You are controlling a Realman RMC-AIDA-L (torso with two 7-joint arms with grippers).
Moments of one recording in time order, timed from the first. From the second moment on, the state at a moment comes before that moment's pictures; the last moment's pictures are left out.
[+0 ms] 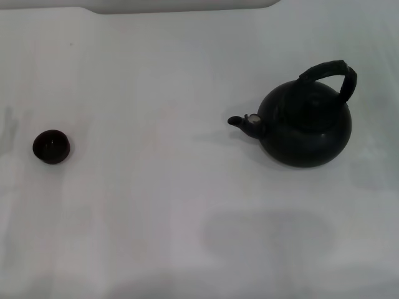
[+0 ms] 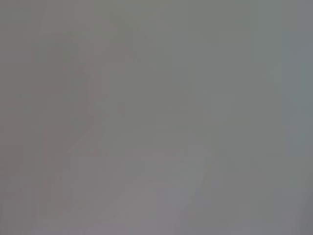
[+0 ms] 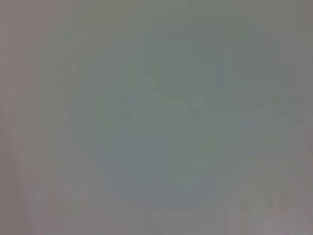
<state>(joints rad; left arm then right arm) -0.24 -2.08 0.30 -0.12 -2.11 -1.55 2.69 0.27 2.02 -1.15 -0.11 2.78 1.27 -2.57</state>
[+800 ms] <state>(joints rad) -0.24 -2.08 0.31 -0.15 -2.06 -1.49 2.69 0.28 2.01 -1.12 -0.14 2.78 1.24 -2.57</state>
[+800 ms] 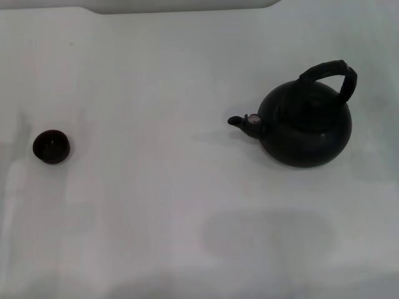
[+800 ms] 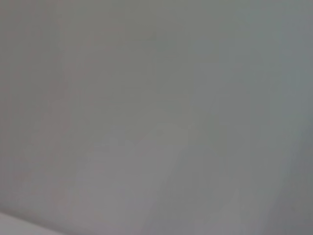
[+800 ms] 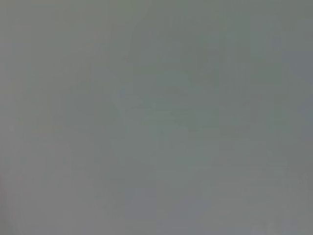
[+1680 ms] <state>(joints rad) -0.20 -2.08 0.31 -0.15 -1.72 -1.40 2.82 0.31 2.01 -1.09 -0.15 2.78 1.21 -2.57</state>
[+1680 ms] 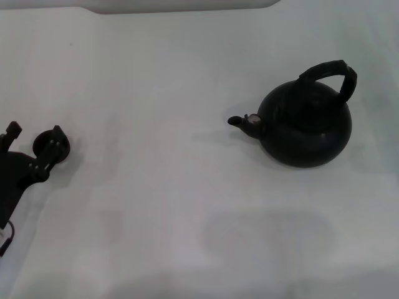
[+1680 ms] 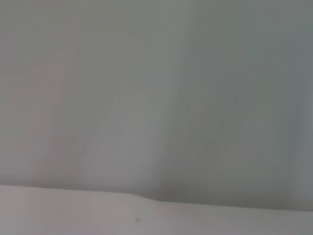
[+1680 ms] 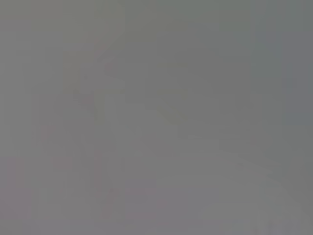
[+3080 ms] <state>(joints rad) -0.22 -2.08 0.31 -0.16 -1.71 -1.28 2.82 0.32 2.01 -1.04 -0.15 2.77 1.20 -2.57</state>
